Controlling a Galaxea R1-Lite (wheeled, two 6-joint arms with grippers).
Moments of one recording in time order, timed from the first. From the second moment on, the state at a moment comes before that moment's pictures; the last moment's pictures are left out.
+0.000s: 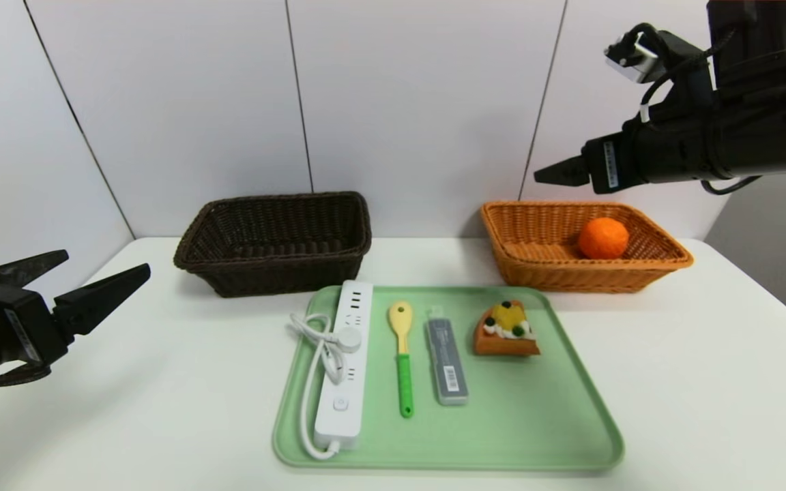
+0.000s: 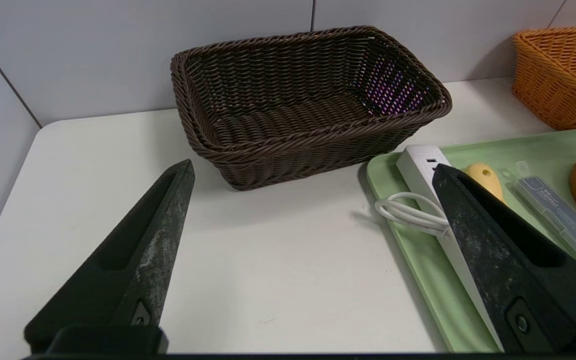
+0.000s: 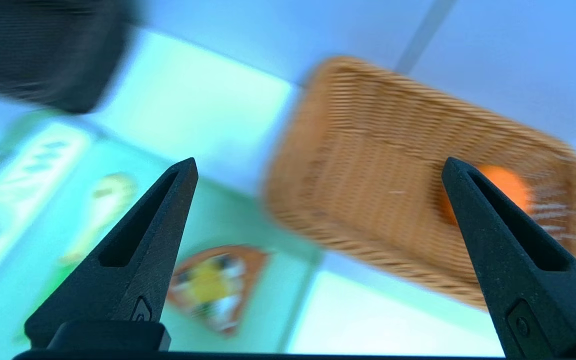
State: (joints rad) left arm -0.05 1.03 -0.48 -0.50 -0.18 -0.03; right arm 0.38 1.66 -1.56 0.32 -0.02 -0.11
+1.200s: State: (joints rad) left arm -0.07 1.01 -0.46 -0.50 -0.18 -0.03; right arm 0.44 1.78 -1.62 0.76 0.25 -0.63
